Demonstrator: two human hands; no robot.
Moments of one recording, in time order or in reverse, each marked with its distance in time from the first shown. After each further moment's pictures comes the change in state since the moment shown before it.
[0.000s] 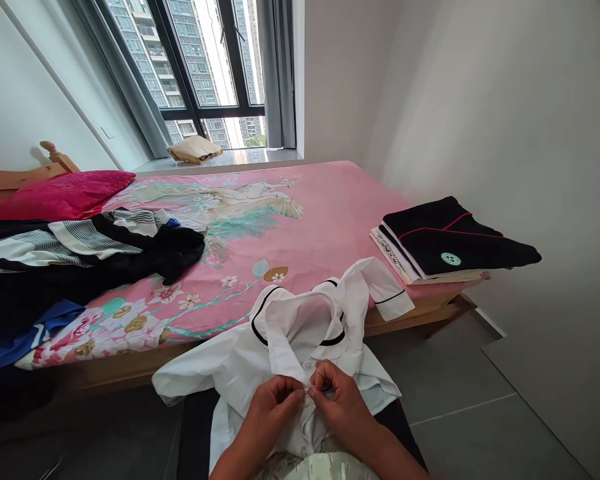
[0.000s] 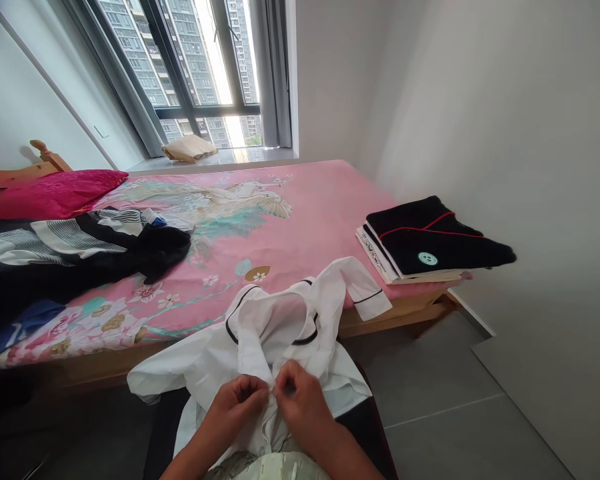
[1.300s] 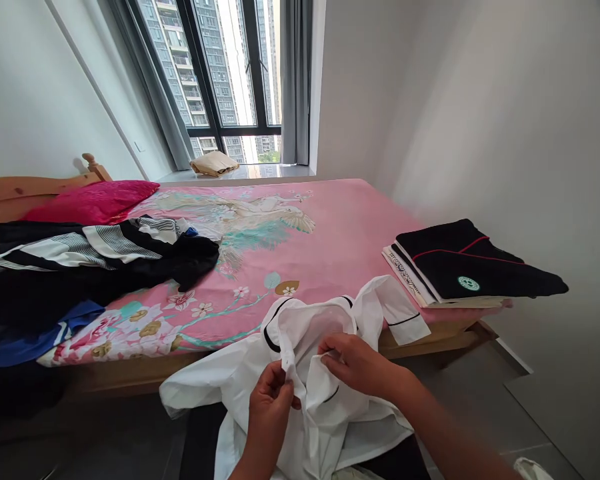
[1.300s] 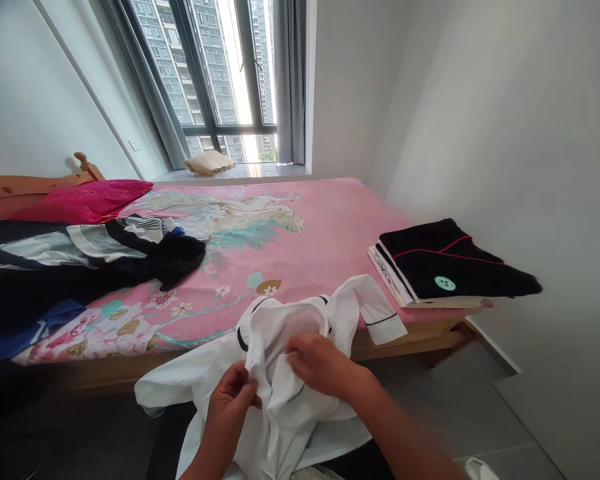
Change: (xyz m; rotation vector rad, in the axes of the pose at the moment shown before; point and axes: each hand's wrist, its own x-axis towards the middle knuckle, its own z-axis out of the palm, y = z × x) left_hand 0.009 0.021 -0.001 -0.428 0.415 0.149; right_hand 0.074 -0.071 -0.057 -0.530 -0.301 -0.236
